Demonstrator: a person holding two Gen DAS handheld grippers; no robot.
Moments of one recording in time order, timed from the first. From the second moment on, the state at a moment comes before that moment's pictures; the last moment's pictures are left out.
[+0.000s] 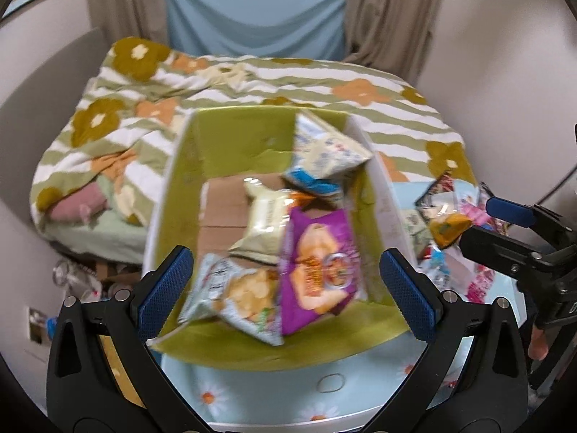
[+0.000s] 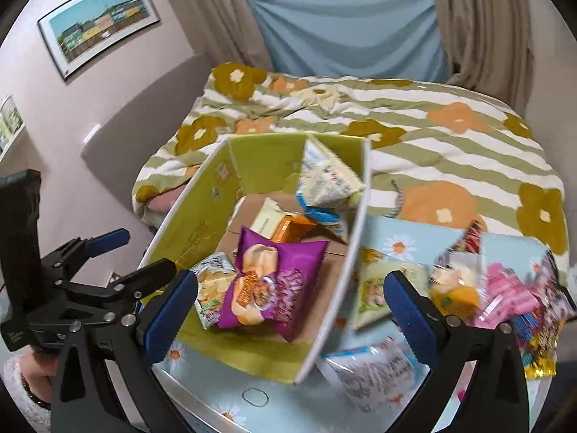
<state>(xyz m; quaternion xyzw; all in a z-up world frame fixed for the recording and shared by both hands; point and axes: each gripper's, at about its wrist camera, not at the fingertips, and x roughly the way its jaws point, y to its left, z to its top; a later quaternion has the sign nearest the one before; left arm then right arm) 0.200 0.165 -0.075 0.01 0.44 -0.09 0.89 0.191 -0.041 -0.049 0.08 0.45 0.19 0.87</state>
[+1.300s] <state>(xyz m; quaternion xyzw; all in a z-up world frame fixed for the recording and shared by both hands) 0.287 -0.119 -0.175 0.05 0.51 -0.09 0.85 0.209 -0.341 -0.151 0.02 0.46 0.21 0.86</state>
